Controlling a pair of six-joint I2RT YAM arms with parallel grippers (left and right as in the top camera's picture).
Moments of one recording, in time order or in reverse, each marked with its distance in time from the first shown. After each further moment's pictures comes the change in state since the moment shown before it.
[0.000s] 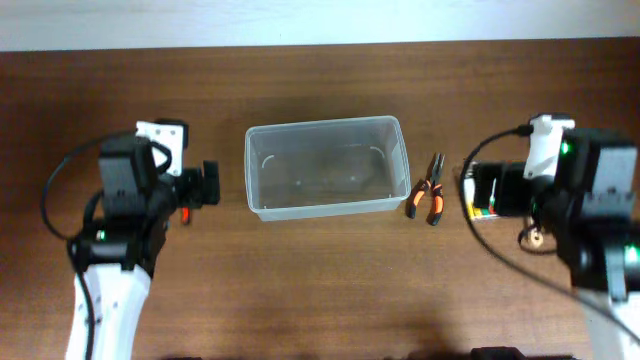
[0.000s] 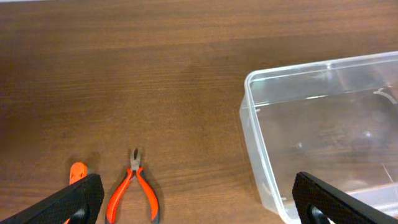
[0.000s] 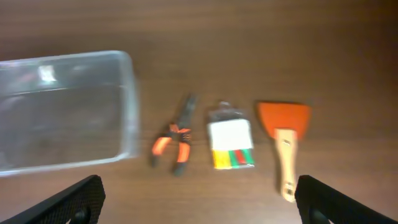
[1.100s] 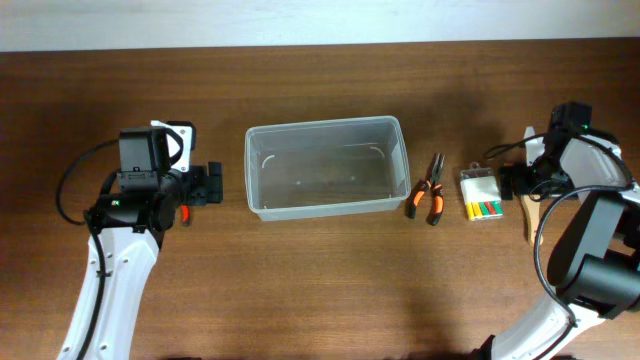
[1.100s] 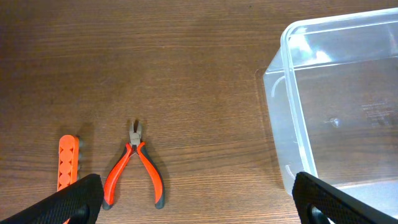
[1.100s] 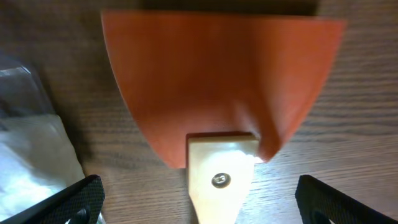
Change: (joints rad) left arm 0.000 0.144 0.003 -0.028 -0.054 0.000; right arm -0.354 0.876 0.004 0.246 0.090 -0.352
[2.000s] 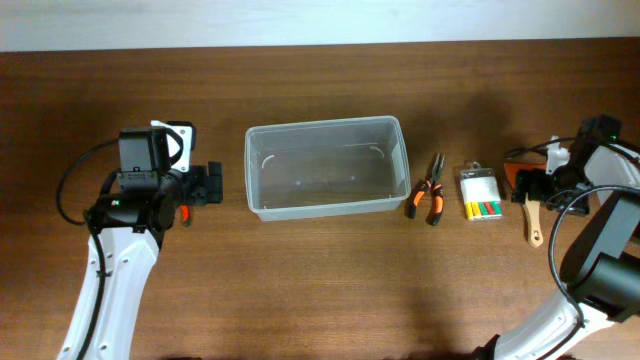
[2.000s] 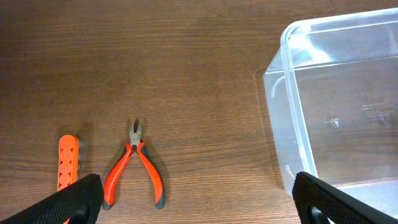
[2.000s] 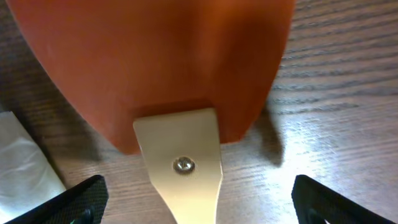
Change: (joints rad) left arm 0.000 0.000 0.000 0.000 0.000 0.000; right arm -0.121 0.024 0.000 -0.018 -0.142 0.071
